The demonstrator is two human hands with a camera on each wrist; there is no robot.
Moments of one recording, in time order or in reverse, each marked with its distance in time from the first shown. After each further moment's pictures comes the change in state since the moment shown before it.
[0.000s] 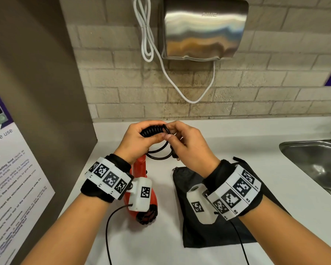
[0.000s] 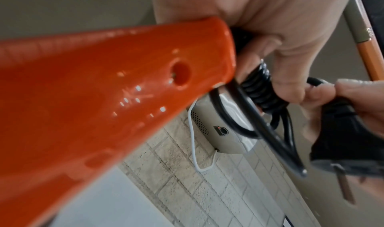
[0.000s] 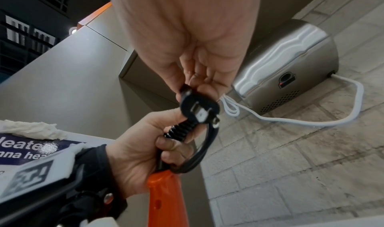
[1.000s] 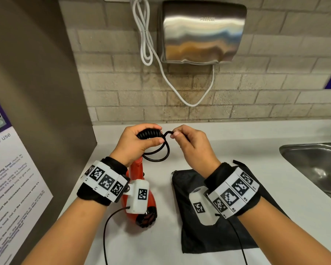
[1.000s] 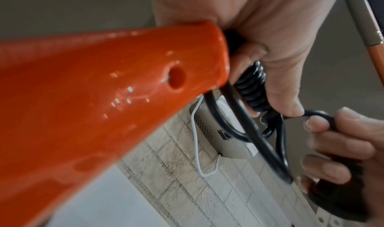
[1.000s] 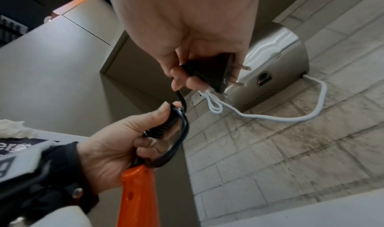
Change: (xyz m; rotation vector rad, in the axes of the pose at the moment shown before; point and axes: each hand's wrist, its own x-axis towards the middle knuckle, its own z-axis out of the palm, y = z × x) left_hand 0.010 -0.013 -0.009 0.047 0.037 -0.019; right_hand 0.003 0.020 -0.010 0.029 0.109 0.003
